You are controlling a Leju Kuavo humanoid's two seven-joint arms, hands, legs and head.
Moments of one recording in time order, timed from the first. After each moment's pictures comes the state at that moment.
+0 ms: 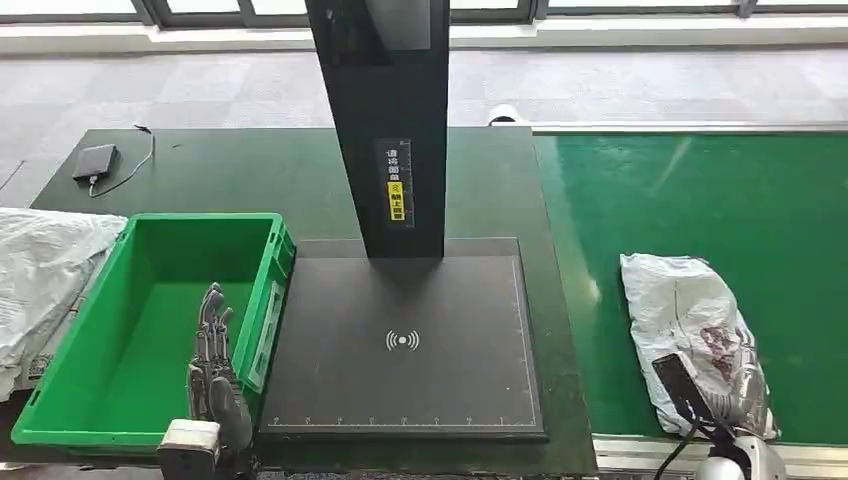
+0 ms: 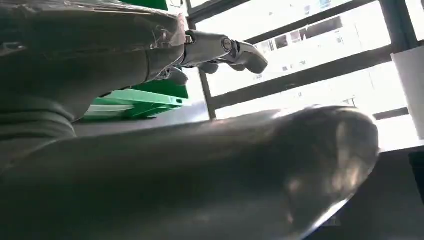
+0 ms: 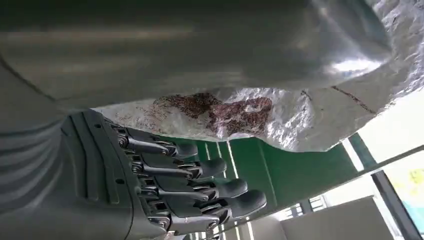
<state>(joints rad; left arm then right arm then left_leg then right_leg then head) 0.29 -0.31 -0.05 -1.69 -0.26 0.28 -0.69 -0.11 -0.17 -0.35 -0.80 1.01 -0.54 -0.30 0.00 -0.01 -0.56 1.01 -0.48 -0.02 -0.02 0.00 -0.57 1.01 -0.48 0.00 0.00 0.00</state>
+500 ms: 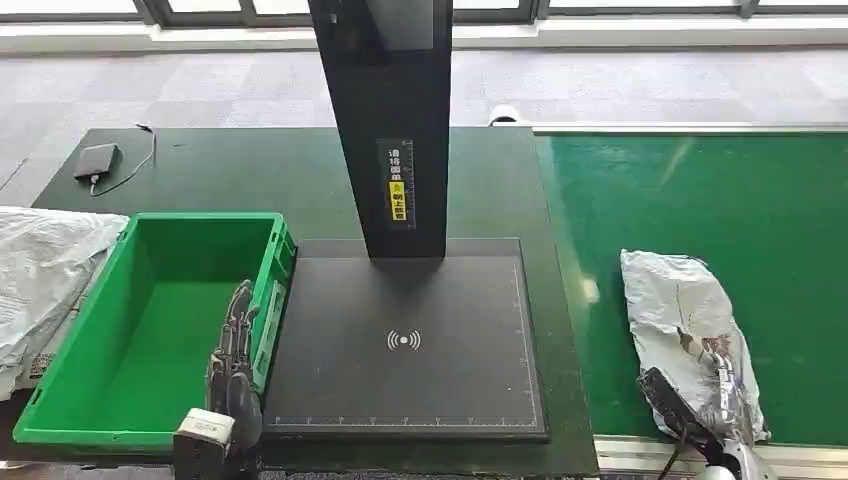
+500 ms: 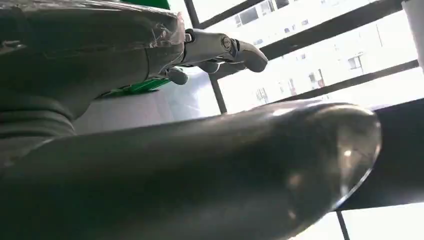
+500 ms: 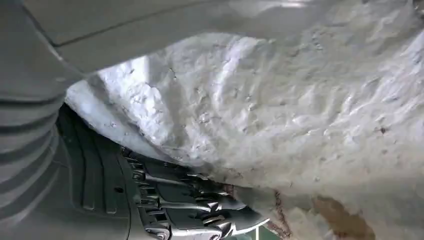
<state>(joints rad) 0.27 -0.31 -0.02 -1.68 -0.31 0.08 -0.66 -0.13 -0.20 -0.35 -0.65 1.20 -0.34 -0.12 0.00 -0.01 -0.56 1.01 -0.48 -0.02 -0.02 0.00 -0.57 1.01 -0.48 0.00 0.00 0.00</state>
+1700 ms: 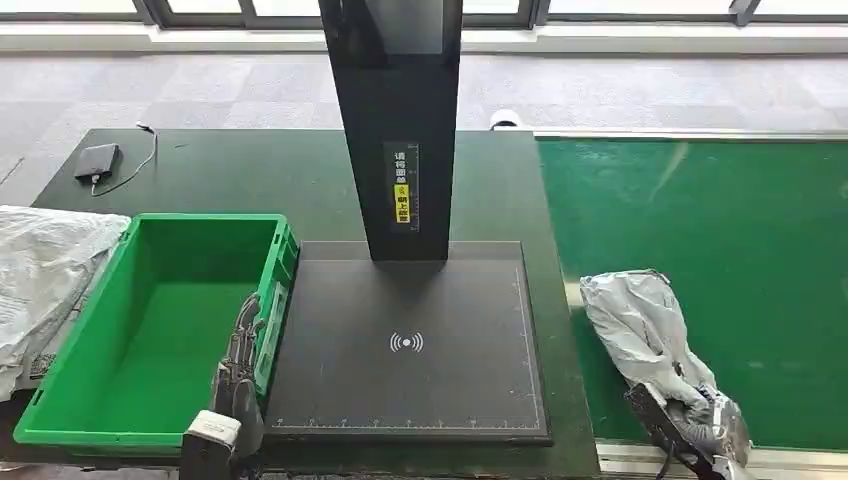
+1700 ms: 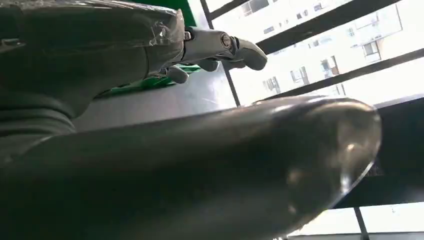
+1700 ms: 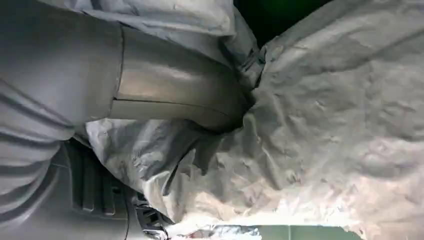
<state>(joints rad) 0.29 -0.31 0.03 -1.64 -0.32 0.04 -0.67 -0.01 -0.09 -0.42 -0.85 1.29 -0.40 -0.17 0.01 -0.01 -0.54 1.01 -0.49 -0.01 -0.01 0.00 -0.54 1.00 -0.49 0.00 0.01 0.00</state>
